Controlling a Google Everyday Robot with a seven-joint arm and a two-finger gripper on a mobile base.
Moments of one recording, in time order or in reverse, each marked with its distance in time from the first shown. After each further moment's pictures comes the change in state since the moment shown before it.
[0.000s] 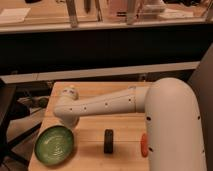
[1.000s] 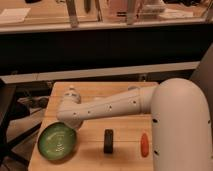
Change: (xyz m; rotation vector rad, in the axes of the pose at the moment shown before) arm 0.007 0.024 -0.005 -0.018 0.070 0.124
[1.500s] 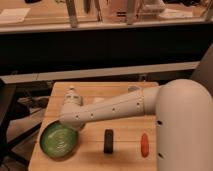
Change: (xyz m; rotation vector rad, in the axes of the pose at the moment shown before) arm 0.004 0.016 -0.003 -0.005 0.034 0.072
